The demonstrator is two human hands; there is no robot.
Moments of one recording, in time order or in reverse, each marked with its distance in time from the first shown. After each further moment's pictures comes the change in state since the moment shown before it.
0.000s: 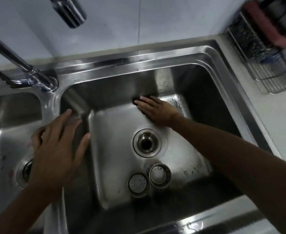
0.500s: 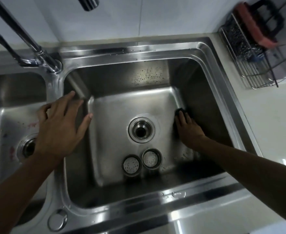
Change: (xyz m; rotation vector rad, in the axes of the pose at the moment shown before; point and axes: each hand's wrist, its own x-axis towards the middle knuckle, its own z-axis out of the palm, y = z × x) left_hand -0.001 -0.002 0.006 0.052 0.096 0.039; right_hand -0.149 -0.035 0.008 0.219 -0.526 0.477
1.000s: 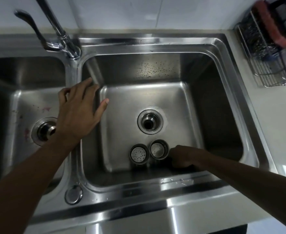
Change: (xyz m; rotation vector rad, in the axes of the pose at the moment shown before) left_hand -0.003 -0.005 0.013 0.003 0.086 -0.022; right_hand -0.086 -0.074 -0.032 0.259 -0.487 -0.312
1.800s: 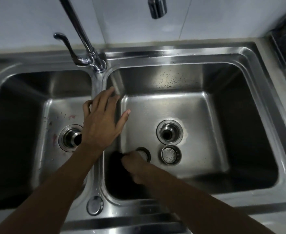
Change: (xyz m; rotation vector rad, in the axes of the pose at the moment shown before) left_hand 0.006 0.009 -0.018 -0.018 -0.097 -0.070; right_hand 0.060 -0.196 -0.025 1.355 0.075 -0.040
